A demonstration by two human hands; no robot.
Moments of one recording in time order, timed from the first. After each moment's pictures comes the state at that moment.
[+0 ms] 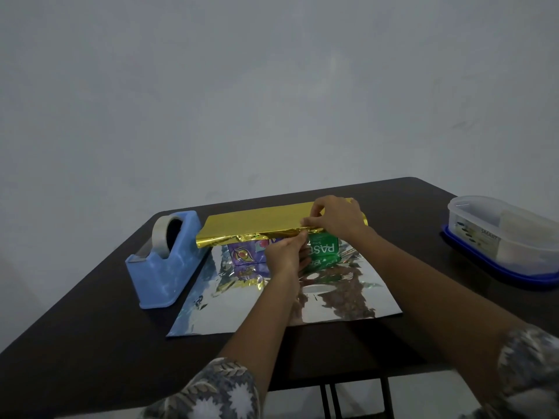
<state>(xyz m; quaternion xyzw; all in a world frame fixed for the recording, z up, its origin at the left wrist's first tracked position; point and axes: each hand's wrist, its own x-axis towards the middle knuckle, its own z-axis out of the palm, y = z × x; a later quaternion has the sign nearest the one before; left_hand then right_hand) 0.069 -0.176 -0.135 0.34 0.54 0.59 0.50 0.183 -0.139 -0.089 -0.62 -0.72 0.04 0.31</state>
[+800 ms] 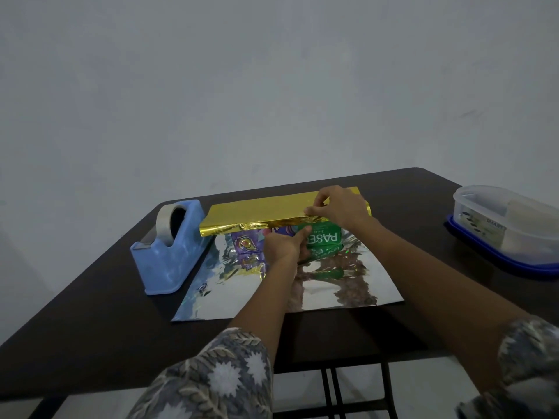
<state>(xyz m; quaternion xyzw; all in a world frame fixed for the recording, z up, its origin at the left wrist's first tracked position) 0.058 -0.169 -0.138 0.37 0.63 0.54 0.42 0.181 -0.146 -0.090 -0.62 -0.71 0.07 0.33</state>
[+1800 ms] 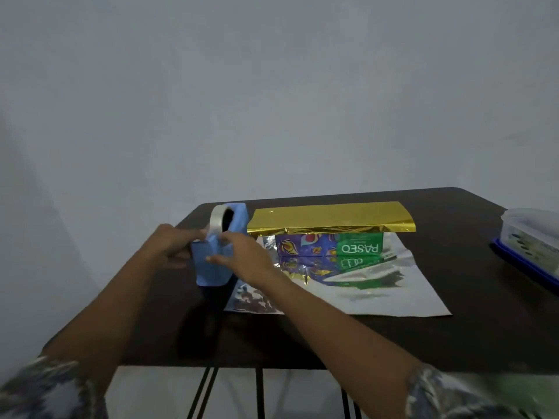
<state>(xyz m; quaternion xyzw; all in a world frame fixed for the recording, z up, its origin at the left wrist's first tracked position) -0.187 -0.234 -0.052 0.43 0.76 0.38 0.29 -0.044 -0.215 -0.106 -0.41 -0.81 0.25 0.33</state>
